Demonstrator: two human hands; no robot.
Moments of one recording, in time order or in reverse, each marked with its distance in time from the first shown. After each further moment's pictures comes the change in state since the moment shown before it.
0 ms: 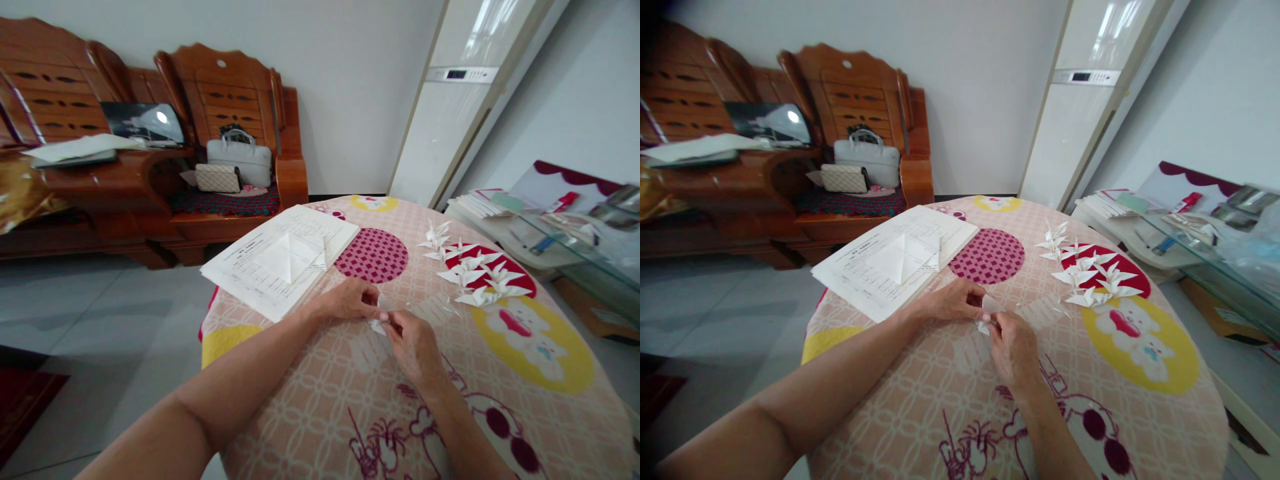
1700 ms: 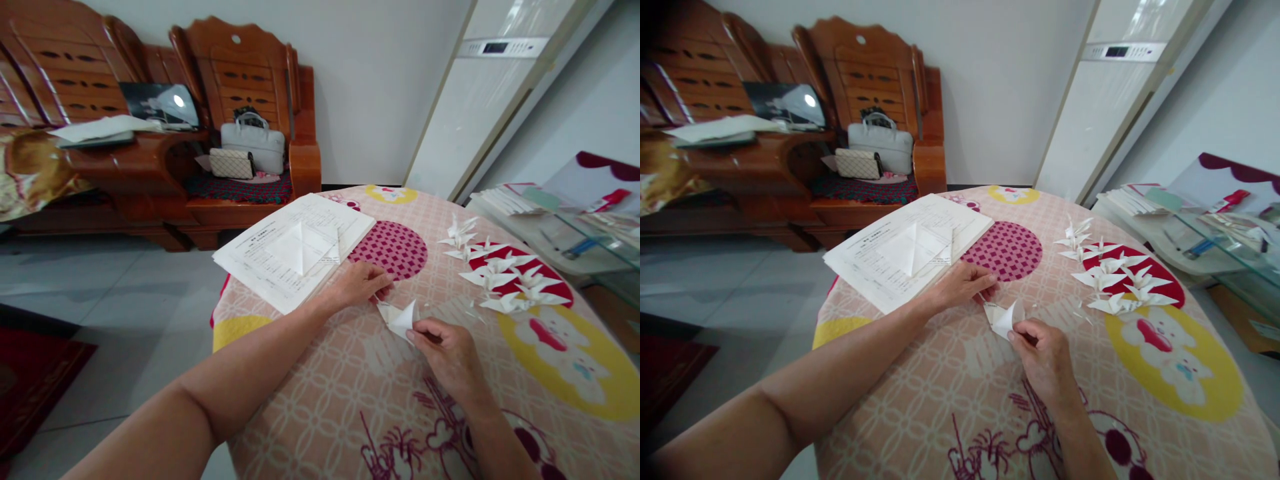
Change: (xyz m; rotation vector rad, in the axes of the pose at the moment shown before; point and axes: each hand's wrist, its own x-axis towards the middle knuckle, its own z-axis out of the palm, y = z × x) left_hand 0.000 -0.005 -0.003 -0.308 0.233 -0.168; right_hand -0.007 0.017 -0.018 0.284 -0.067 0.141
